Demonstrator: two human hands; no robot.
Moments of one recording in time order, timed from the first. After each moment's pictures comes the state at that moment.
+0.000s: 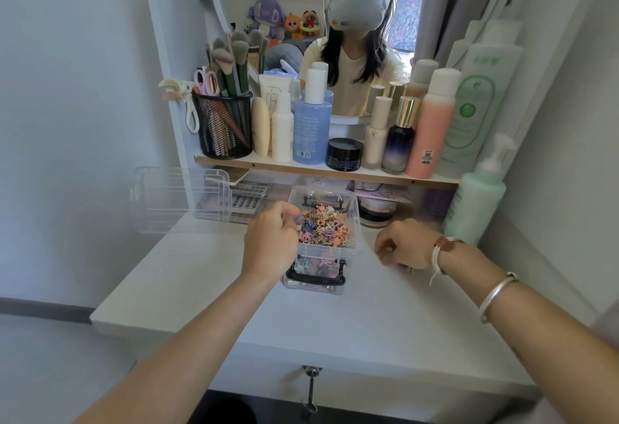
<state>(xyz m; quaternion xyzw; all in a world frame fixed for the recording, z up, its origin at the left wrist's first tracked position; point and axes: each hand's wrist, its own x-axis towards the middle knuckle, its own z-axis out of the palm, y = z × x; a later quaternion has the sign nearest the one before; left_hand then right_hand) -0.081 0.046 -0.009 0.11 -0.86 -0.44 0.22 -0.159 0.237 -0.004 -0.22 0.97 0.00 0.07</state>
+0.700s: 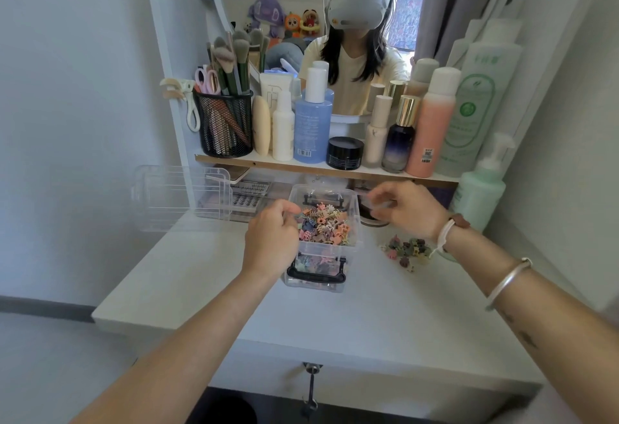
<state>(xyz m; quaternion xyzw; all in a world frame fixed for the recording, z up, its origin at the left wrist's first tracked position) -0.080 0.045 -0.009 0.12 -0.86 -0.45 0.21 -0.161 0.226 0.024 -0.21 0.94 -0.27 -0.04</state>
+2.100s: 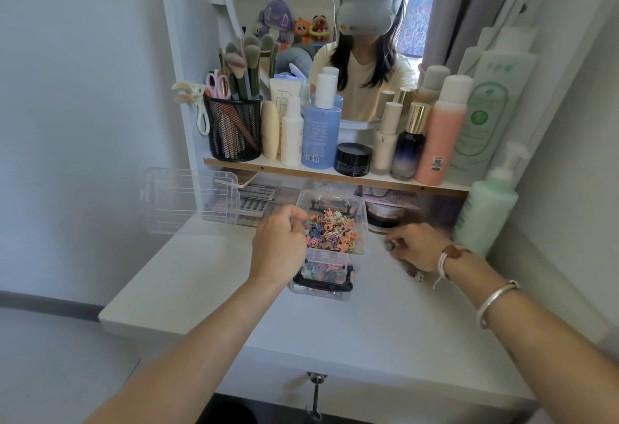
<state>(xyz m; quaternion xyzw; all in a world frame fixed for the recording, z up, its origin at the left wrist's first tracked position) -0.080 0.047 -0.007 0.11 -0.86 -0.45 0.21 -0.171 0.243 -0.013 -0.18 0.98 -0.05 0.02</state>
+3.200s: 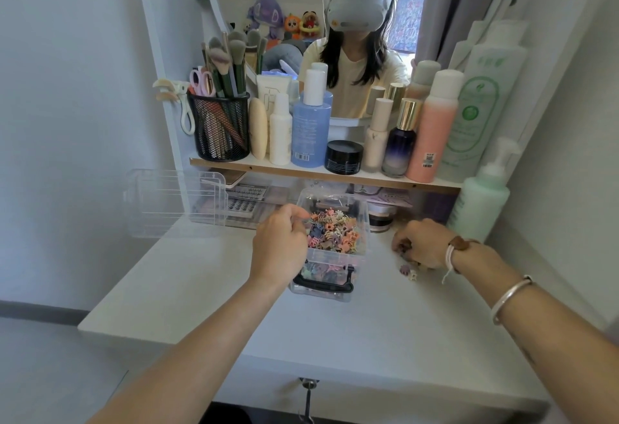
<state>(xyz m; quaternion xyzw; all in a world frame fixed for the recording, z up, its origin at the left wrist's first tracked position) -0.088 0.057 -0.008 0.11 -0.86 -0.46 0.20 -0.178 0.257 -0.008 -0.16 0.99 0.02 0.05</state>
